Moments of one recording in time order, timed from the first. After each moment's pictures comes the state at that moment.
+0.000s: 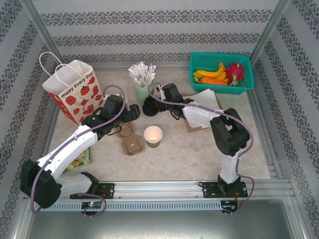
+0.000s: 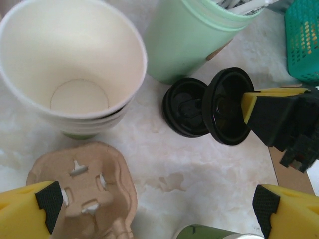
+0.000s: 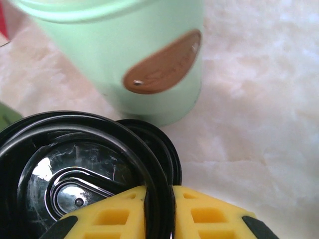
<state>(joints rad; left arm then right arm) -0.48 1.22 1.01 -0.55 -0.15 -0.64 0.57 1.89 1.27 -0.08 -0.06 0.17</state>
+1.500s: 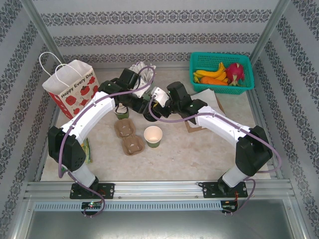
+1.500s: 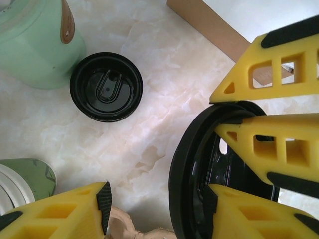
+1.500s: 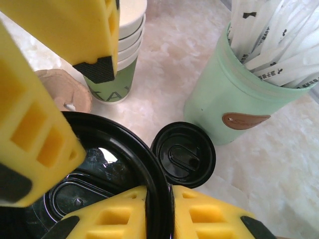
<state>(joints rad) -0.46 1.66 1.59 -0.97 0.23 0.07 0.65 1.59 1.23 -0.30 -0.20 -0.35</state>
